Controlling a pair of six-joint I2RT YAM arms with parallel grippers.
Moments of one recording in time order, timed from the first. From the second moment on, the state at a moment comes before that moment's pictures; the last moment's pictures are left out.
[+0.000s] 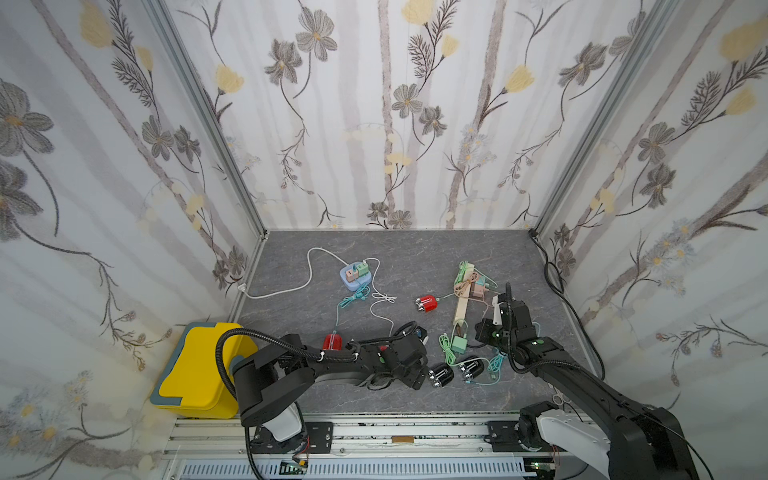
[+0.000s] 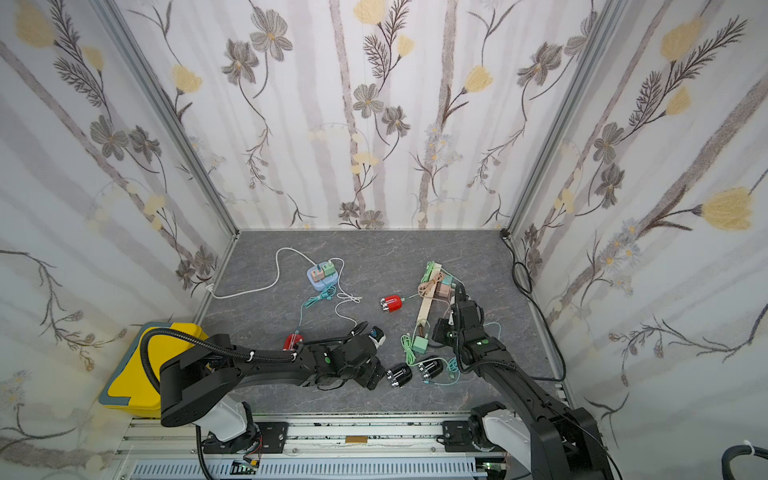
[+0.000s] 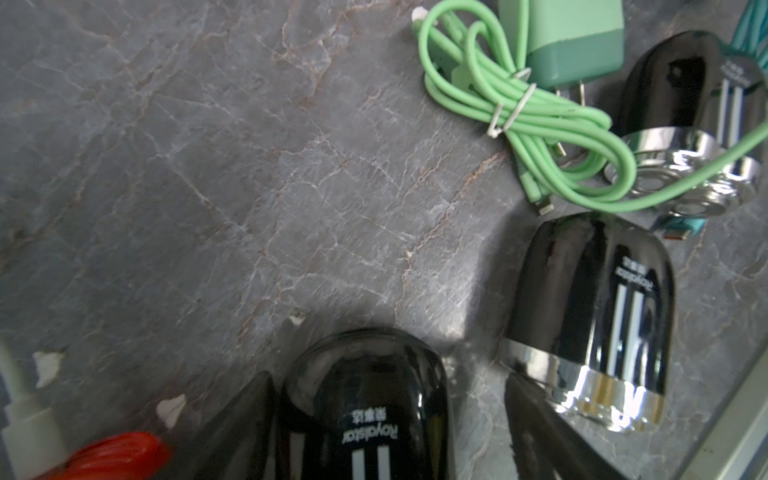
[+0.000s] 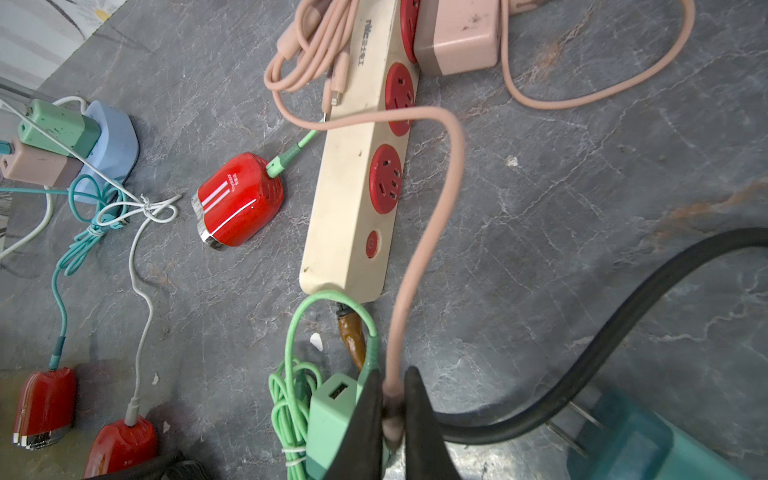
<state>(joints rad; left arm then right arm) -1.12 1.61 0.74 -0.11 -0.08 -0.45 0.29 1.05 0.45 -0.22 -0.10 0.57</state>
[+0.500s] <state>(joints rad) -0.98 1.54 0.83 -0.13 -0.02 -0.50 0.17 1.03 0.29 -0.11 -0.14 0.66</state>
